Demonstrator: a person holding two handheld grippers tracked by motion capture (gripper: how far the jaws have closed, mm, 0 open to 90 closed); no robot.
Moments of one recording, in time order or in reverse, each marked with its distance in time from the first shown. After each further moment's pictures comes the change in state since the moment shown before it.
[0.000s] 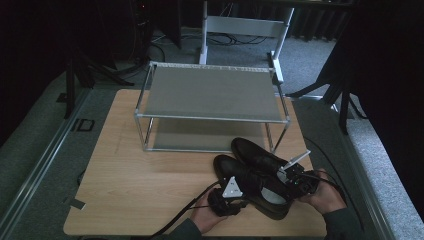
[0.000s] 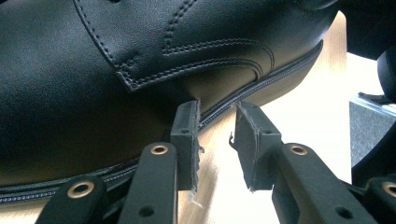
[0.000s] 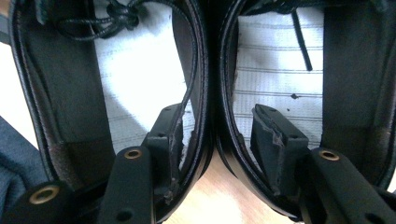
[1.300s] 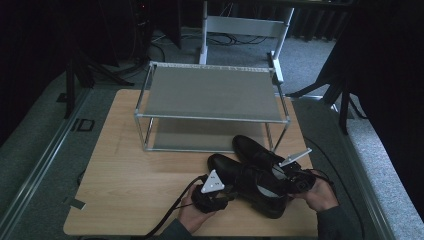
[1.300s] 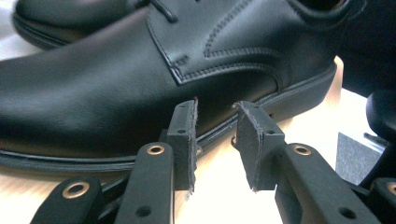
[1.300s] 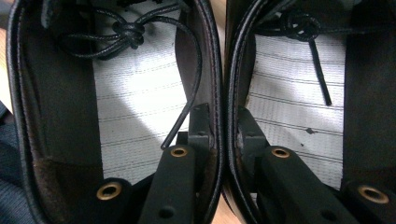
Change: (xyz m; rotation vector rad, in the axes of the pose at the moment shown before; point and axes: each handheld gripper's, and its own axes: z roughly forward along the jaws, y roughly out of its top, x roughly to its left) left arm 0.012 -0.005 -0.054 -0.127 0.073 -0.111; right arm 0.003 0.007 0.002 -0.144 0.095 0.028
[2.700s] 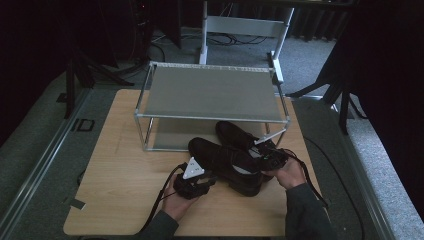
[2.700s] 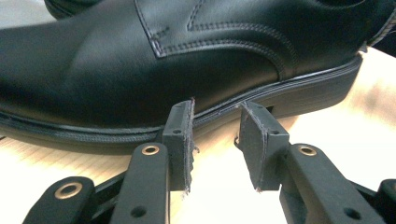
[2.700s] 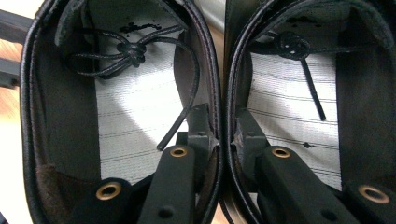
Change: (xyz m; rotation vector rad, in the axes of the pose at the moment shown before) left arm 0.048 -0.008 -0.022 0.013 0.165 -0.075; right arm 0.011 0.081 0.027 -0.106 -0.012 0.018
